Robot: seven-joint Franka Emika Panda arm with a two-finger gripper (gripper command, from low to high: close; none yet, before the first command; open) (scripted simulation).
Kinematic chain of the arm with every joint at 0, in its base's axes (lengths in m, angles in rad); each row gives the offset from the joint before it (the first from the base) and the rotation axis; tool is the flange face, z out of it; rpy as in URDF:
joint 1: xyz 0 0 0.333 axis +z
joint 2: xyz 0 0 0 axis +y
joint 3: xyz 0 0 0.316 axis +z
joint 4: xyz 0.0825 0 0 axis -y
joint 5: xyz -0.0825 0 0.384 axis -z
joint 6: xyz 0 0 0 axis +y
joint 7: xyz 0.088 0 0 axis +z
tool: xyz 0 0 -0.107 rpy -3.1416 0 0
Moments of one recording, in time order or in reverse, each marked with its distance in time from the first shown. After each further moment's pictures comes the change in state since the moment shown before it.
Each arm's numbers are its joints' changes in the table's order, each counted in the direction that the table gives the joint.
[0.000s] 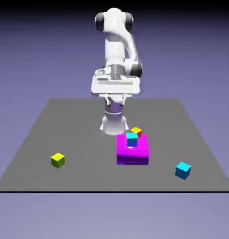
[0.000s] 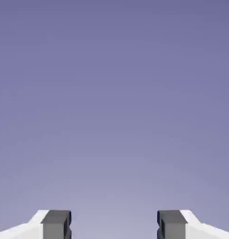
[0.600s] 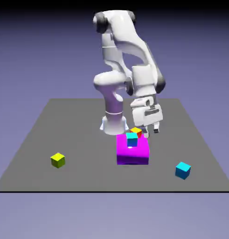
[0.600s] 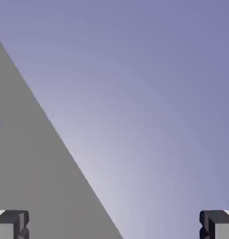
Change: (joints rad) arm 0.581 0.473 -0.249 0.264 -0.047 0.178 0.783
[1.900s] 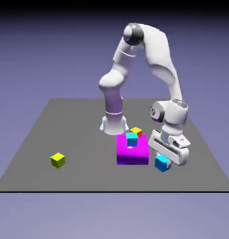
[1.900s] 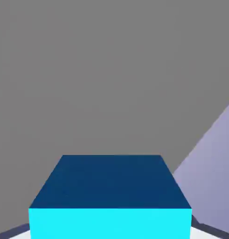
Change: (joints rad) arm 0.395 0.431 -0.484 0.187 -0.004 0.203 0.824
